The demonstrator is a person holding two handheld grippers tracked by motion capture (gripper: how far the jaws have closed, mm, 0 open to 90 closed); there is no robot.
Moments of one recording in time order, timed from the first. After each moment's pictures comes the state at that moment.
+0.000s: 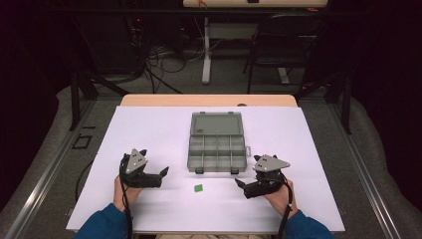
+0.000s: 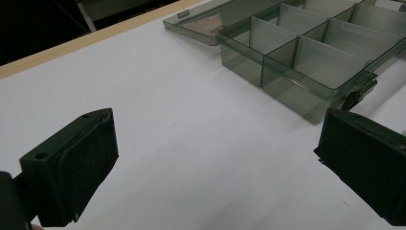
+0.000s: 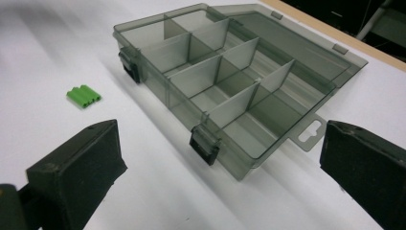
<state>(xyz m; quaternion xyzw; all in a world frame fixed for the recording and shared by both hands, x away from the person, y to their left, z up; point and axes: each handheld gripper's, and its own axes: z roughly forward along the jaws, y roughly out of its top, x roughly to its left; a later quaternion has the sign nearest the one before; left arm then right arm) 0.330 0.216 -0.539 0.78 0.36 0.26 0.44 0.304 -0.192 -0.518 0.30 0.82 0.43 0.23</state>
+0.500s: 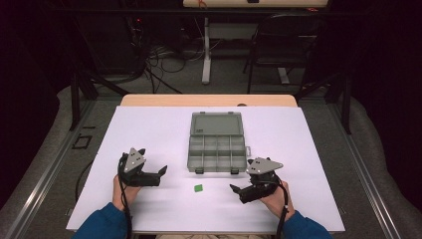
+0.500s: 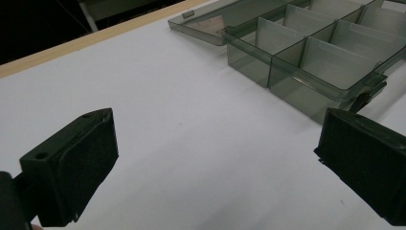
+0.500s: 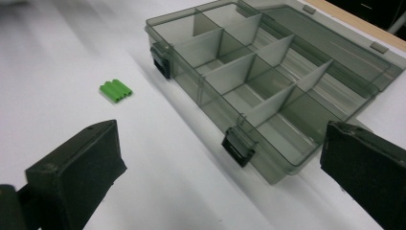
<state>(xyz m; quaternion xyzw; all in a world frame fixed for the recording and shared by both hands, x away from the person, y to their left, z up) 0.333 0.221 -0.541 0.78 0.36 0.26 0.44 0.299 -0.177 -0.516 0.28 0.84 0.42 0.20</state>
